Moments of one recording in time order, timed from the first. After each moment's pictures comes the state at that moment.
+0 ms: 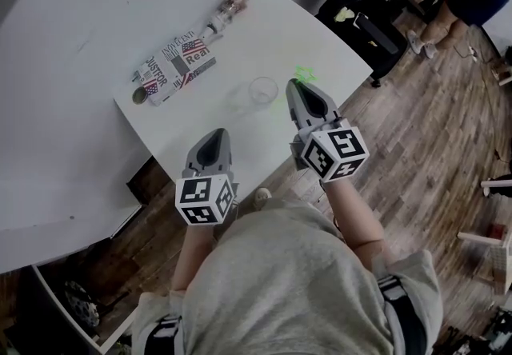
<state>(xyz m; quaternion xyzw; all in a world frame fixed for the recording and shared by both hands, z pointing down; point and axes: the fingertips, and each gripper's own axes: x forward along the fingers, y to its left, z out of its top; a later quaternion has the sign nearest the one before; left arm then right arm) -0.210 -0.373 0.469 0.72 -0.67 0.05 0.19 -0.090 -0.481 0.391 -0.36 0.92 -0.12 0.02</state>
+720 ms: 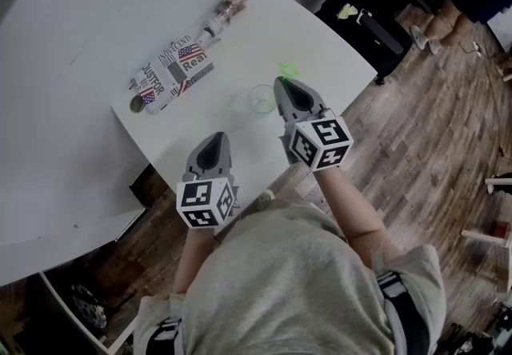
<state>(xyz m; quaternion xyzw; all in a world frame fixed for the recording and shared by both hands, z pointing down) -0.218 -0.403 0.487 0.71 -0.67 0.07 0.20 -0.123 -0.529 0.438 -0.35 0.92 -0.14 -0.01</state>
